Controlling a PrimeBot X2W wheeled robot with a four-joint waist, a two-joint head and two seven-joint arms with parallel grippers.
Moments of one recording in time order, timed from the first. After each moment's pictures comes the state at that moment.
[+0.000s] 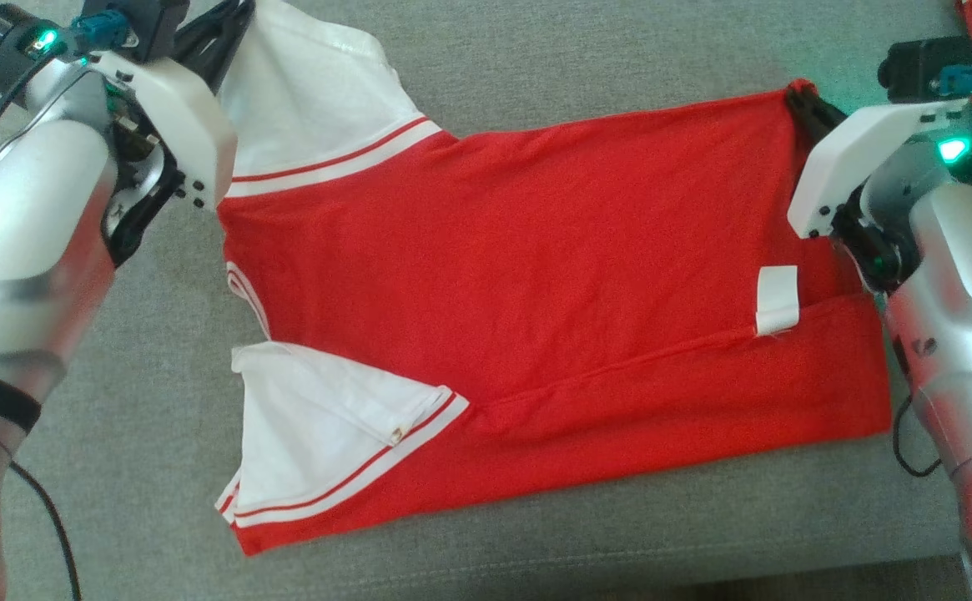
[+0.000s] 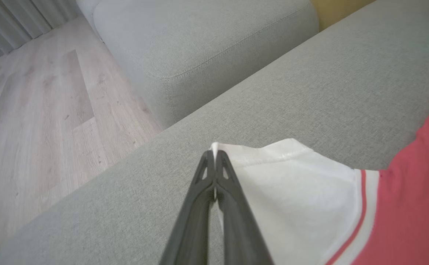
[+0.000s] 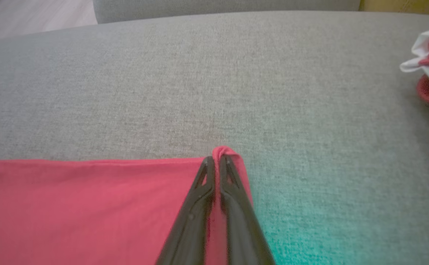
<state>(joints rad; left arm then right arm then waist) -1.10 0.43 -0.97 0.78 -0.58 -0.13 -0.12 -0.86 -0.25 0.30 0.87 0.40 0.13 0.22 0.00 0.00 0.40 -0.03</state>
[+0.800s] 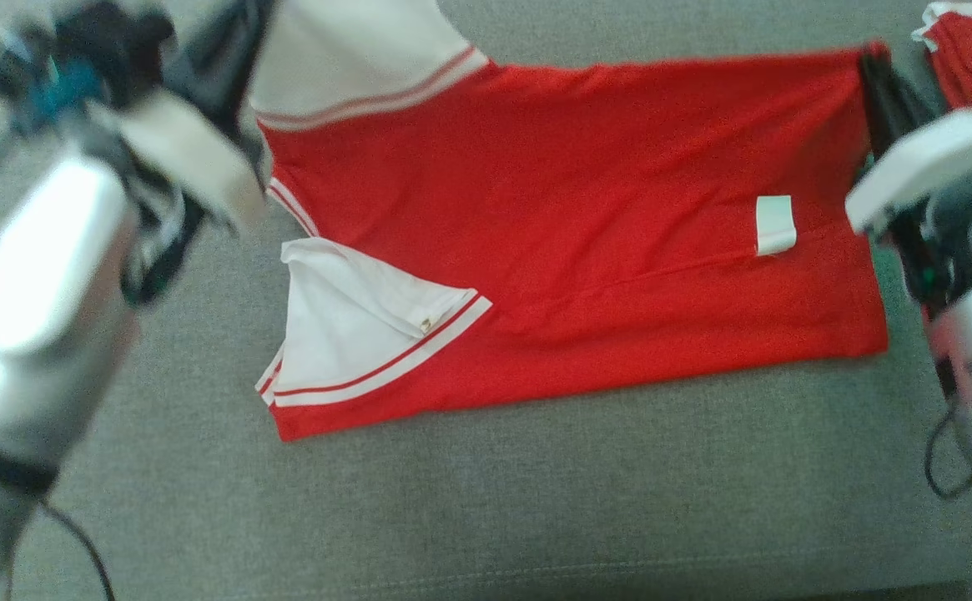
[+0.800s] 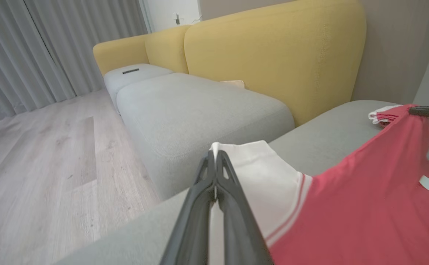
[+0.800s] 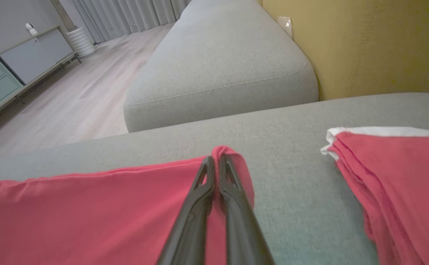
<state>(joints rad) -0.98 0.45 -0.82 0.52 -0.59 -0.09 -0.25 -0.81 -0.31 0.27 0.78 0.58 0.13 0.03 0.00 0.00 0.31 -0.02</state>
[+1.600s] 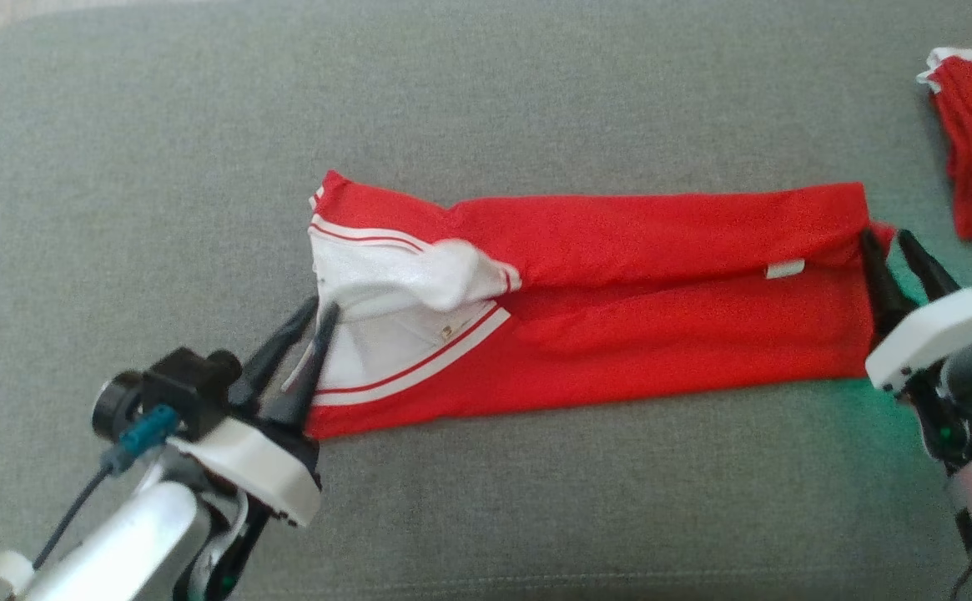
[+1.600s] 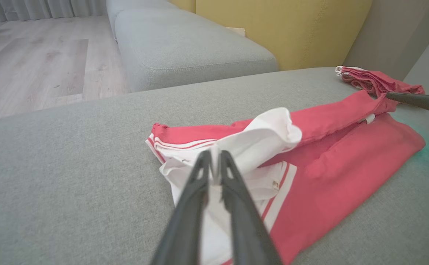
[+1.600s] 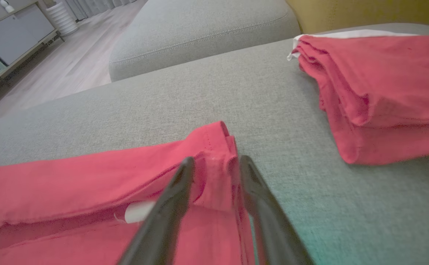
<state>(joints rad) -0.32 0.56 -0.79 0.04 -0.64 0.16 -0.25 -0.42 -0.36 0.18 0.60 0.59 0.13 0.04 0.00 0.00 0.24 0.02</state>
